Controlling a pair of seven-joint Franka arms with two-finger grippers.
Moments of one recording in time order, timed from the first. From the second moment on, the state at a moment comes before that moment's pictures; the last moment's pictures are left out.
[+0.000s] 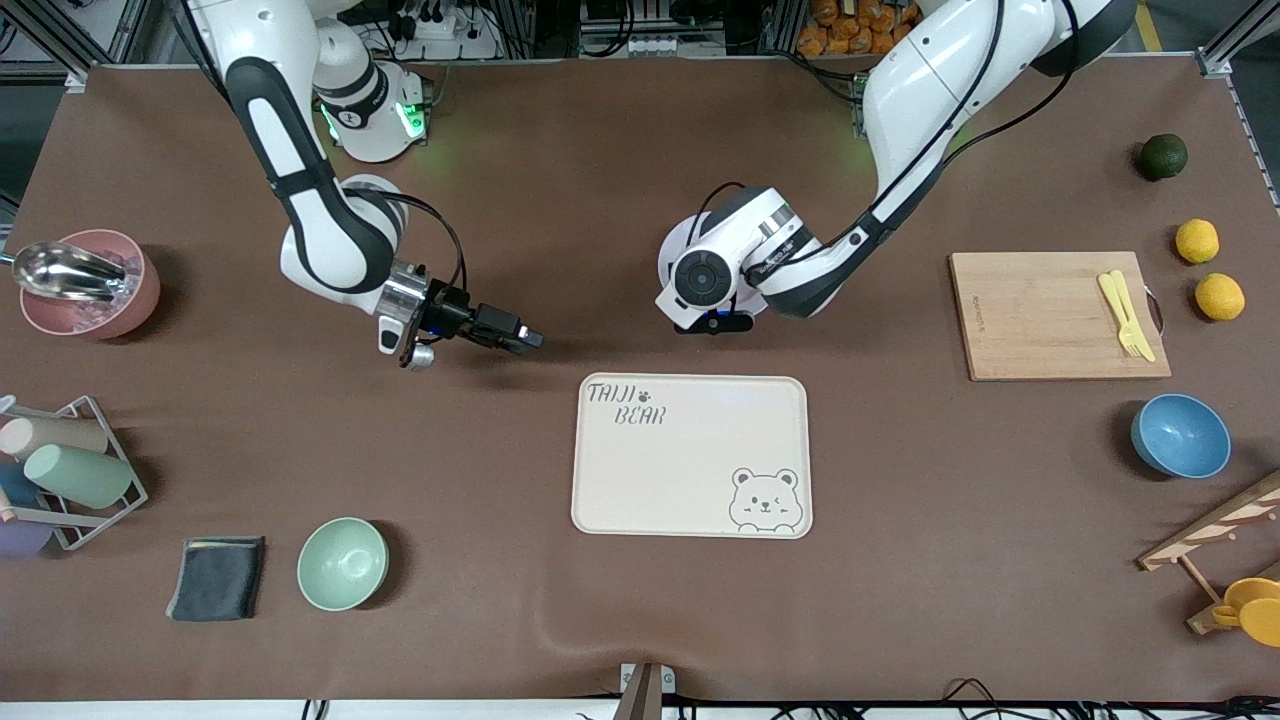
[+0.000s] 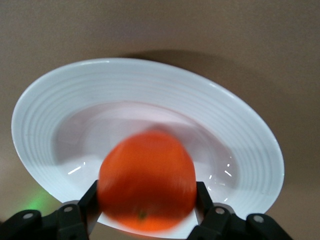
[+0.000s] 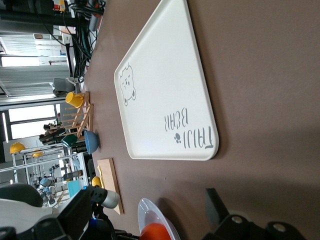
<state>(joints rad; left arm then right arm) -0.19 0.71 -0.67 -1.81 0.14 1.93 -0.95 0.45 0.29 -0.02 -2.29 1.87 2.34 -0.86</state>
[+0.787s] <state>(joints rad) -0.01 0.49 -0.66 -1.64 0.16 1.74 -0.89 0.49 0.35 -0.02 -2.35 2.08 2.19 -1.10</state>
